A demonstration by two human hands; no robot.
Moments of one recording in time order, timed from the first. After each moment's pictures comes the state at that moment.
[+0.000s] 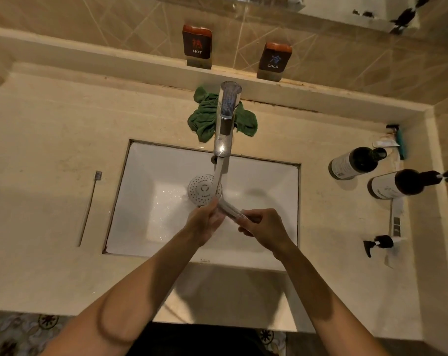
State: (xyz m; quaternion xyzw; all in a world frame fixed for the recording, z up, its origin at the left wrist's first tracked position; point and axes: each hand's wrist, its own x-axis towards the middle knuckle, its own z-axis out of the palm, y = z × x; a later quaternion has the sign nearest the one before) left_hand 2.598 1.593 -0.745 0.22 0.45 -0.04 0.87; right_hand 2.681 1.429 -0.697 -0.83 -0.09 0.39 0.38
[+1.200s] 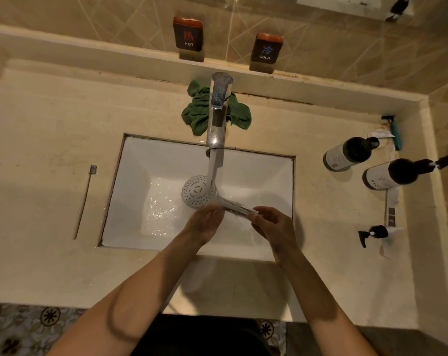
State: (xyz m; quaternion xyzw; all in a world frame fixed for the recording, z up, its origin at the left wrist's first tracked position) left_hand 2.590 1.573 -0.727 0.12 0.43 -0.03 0.90; right_hand 2.665 1.395 -0.684 -0.73 0.13 0.35 0.58
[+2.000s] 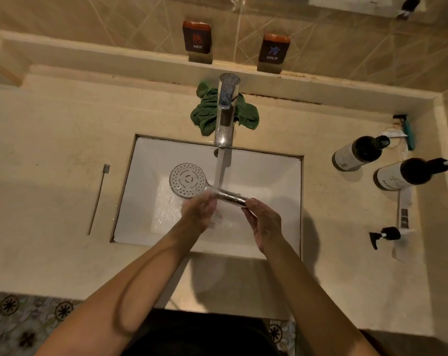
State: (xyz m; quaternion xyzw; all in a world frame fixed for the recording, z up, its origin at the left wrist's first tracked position) left_hand 2.597 1.600 -0.717 0.14 0.52 0.10 0.84; right_hand 2.660 1.441 -0.707 -0.54 0.31 0.34 0.71
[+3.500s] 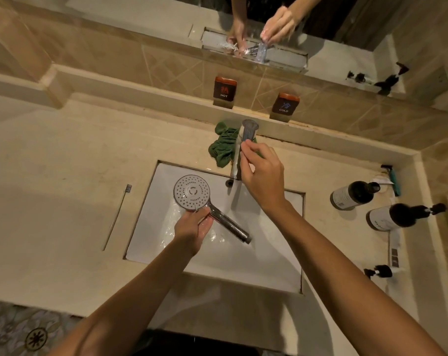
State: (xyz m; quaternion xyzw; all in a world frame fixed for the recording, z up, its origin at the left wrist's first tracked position) left_hand 2.571 1.638 -0.685 0.19 0.49 0.12 0.84; right_hand 2.741 1.559 -0.584 -0.83 -0.42 -0.14 0.33
